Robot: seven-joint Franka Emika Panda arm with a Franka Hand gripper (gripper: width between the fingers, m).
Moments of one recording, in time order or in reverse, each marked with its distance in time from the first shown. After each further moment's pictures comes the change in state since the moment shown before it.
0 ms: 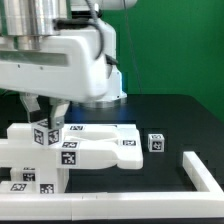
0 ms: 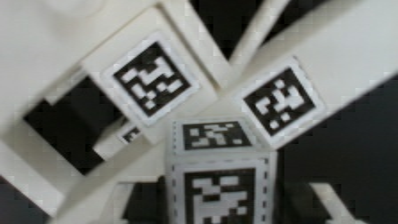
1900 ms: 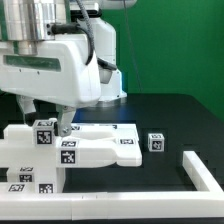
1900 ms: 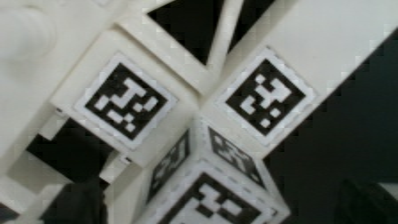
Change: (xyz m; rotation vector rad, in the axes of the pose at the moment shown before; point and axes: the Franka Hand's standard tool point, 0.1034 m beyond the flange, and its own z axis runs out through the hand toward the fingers) arm -0.003 0.000 0.007 0.022 0.006 -0.069
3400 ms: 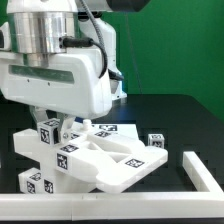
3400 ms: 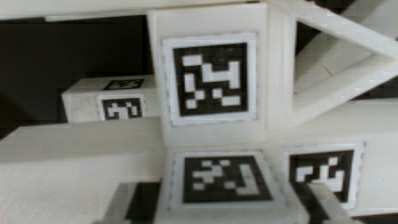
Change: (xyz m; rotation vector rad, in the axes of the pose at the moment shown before) arm -0.012 -0.001 0.014 -0.018 -0.007 0.051
